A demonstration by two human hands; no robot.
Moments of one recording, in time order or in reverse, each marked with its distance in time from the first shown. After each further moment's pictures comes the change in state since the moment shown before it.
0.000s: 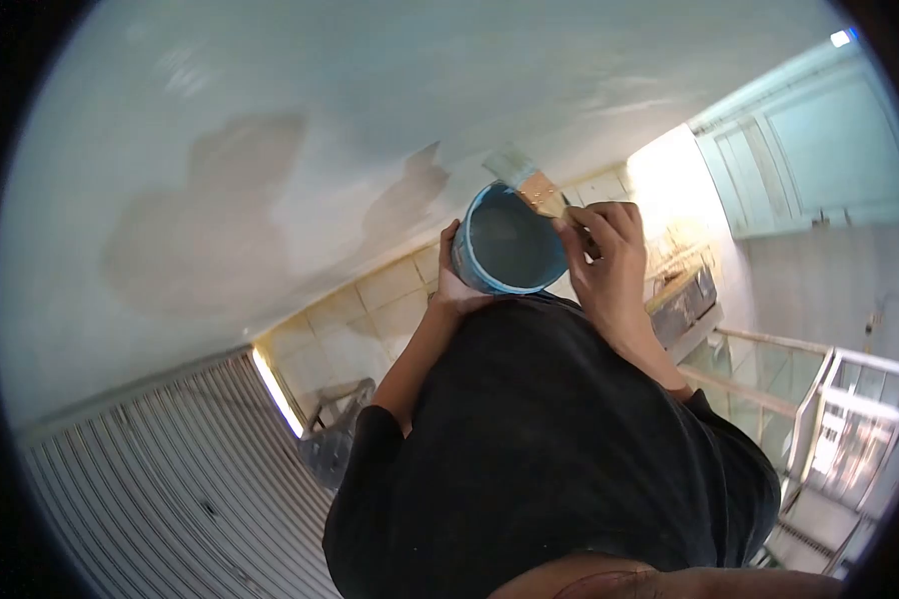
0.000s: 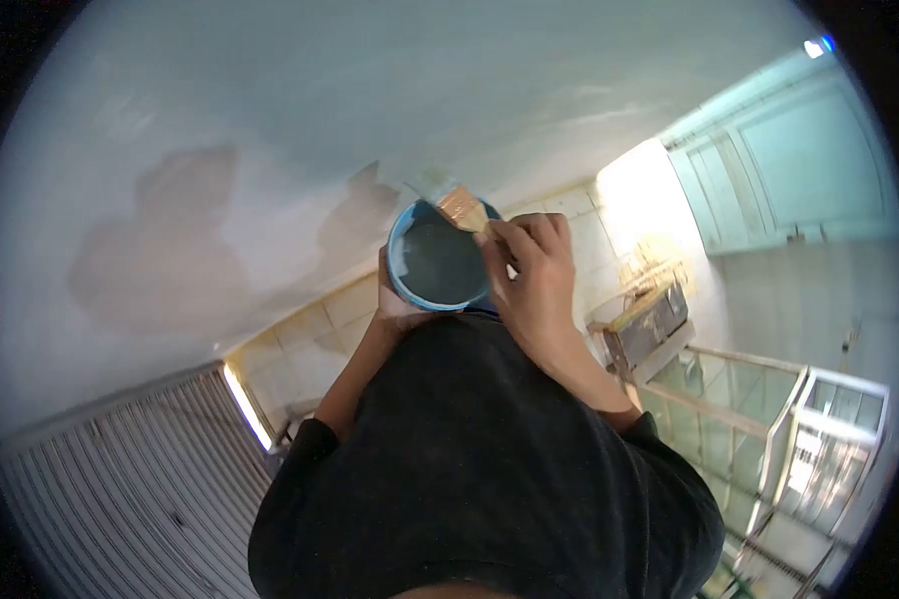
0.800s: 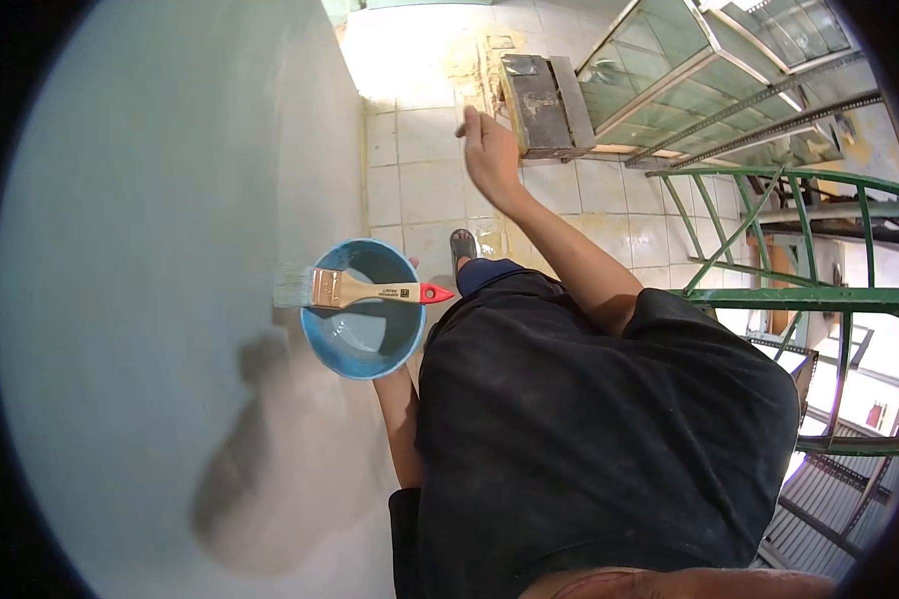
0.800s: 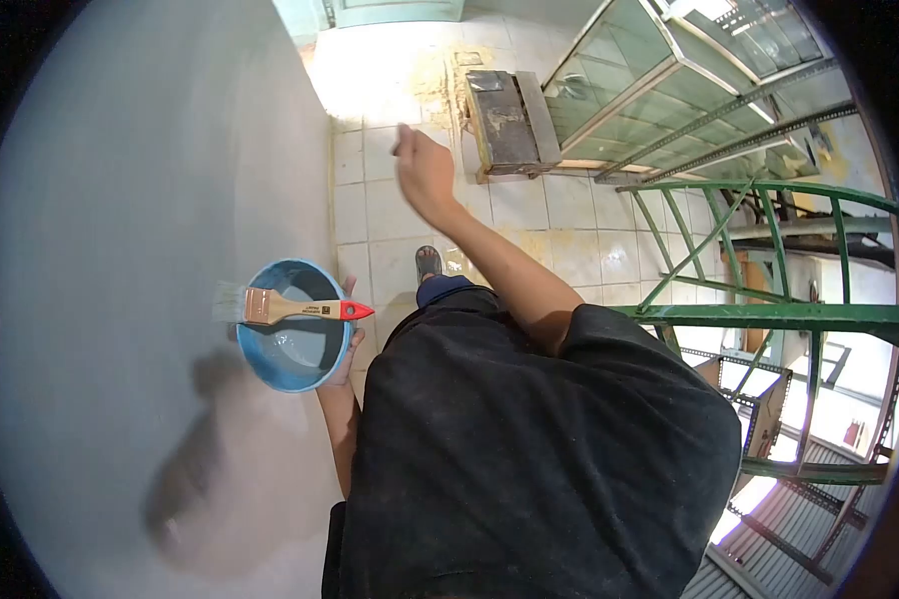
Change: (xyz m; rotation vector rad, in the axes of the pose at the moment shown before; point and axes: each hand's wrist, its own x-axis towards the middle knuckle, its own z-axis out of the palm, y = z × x) left_hand 0.142 -0.023 -0.048 0.309 -0.126 -0.587; right_hand -0.073 0.258 -0.042 -0.209 0.802 0.931
